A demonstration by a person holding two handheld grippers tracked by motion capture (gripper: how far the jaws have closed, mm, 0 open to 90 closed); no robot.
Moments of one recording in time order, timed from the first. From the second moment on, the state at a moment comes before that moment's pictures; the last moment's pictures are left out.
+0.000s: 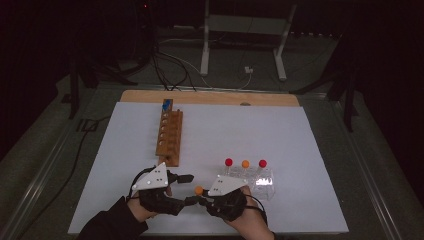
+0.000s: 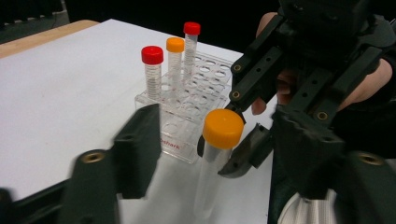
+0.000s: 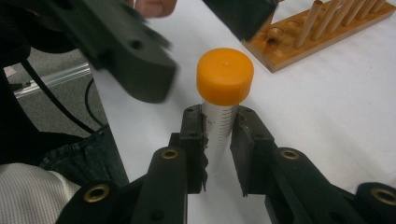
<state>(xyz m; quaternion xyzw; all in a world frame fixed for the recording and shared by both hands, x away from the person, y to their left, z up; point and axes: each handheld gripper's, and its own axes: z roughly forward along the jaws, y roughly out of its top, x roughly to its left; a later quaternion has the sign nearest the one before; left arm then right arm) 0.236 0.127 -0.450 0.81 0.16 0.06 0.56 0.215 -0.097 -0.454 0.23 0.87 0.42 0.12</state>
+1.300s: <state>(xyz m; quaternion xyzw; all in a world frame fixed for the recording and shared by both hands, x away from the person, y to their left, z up) 0.269 0.156 -0.420 0.81 0.18 0.13 0.54 0.217 -0.115 -0.440 0.27 0.82 0.48 0.13</state>
